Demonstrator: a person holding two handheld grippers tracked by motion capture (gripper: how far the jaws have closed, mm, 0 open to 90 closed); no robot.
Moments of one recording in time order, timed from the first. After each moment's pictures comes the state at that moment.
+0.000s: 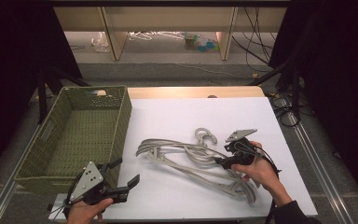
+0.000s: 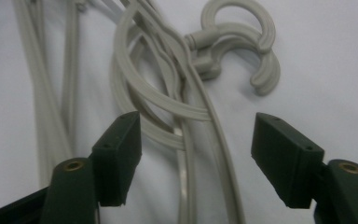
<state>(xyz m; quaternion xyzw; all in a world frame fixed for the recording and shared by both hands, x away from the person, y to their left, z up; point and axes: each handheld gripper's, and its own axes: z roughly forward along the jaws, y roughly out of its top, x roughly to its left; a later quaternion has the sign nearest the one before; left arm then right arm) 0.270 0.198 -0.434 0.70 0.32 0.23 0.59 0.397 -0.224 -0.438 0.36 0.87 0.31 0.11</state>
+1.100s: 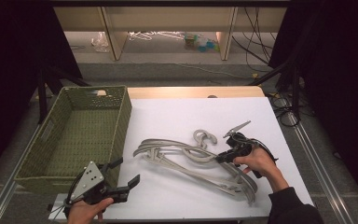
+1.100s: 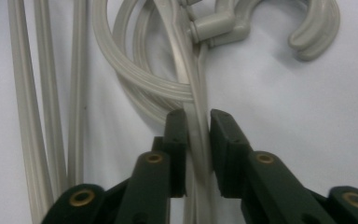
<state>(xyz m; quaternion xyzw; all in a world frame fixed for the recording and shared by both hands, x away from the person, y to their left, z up) 0.270 0.198 -0.434 0.70 0.32 0.23 0.59 0.426 -0.228 -0.449 0.35 0.89 0.27 -0.02</state>
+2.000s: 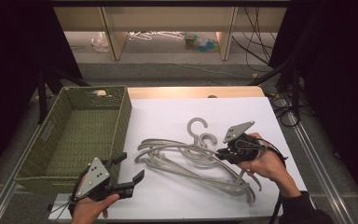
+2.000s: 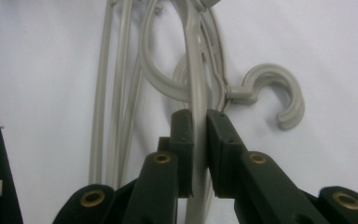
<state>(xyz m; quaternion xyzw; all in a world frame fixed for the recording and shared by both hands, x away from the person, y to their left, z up) 0.278 0.178 -0.421 0.71 0.32 0.25 0.58 0.381 -0.212 -0.382 0.21 0.93 0.30 0.10</state>
